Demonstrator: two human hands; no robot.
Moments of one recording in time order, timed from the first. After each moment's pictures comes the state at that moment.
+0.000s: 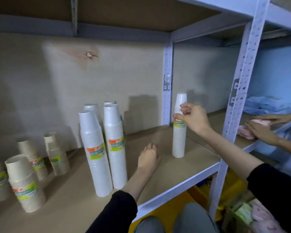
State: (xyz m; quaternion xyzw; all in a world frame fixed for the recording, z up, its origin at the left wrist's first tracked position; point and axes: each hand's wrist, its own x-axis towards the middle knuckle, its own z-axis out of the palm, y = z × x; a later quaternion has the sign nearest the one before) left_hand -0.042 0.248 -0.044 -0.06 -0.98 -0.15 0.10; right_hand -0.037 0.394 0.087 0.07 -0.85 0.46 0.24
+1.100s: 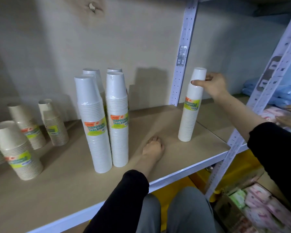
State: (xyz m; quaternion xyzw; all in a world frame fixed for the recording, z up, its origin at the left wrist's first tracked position) left_hand -0.080 0.252 -0.111 -0.03 -0.97 -0.24 -0.01; right_hand -0.127 0.411 0.094 0.01 -0.84 0.49 0.23
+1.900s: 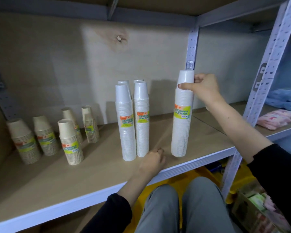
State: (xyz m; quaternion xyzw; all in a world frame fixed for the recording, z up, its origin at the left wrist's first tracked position) left_hand 0.050 0.196 -0.092 -0.08 -0.98 -0.18 0.06; right_hand 0.026 0.339 0.118 0.10 -0.78 0.56 0.25
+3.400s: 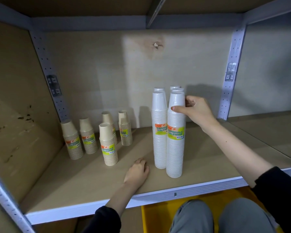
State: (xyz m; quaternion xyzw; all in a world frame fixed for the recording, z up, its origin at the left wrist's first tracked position) left_hand 0.081 0.057 -0.119 0.12 -0.97 -0.20 0.07; right_hand 0.021 0.242 0.082 0.27 -0.74 0.61 0.09
